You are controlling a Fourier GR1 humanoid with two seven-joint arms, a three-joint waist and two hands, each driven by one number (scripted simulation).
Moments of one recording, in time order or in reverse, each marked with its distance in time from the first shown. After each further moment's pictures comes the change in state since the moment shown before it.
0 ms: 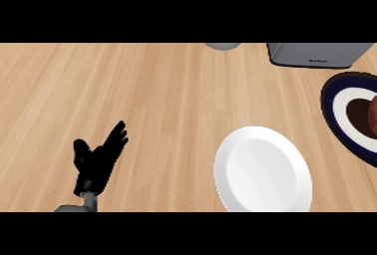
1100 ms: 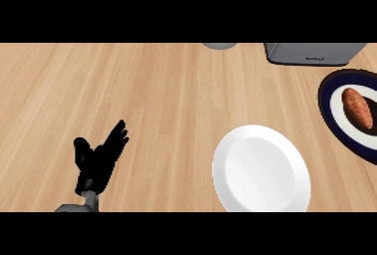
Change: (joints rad) left arm -0.005 -0.013 0.005 -0.006 -0.003 0.011 0.017; right arm -0.073 -0.078 -0.175 0.263 -0.161 0.501 -0.189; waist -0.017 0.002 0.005
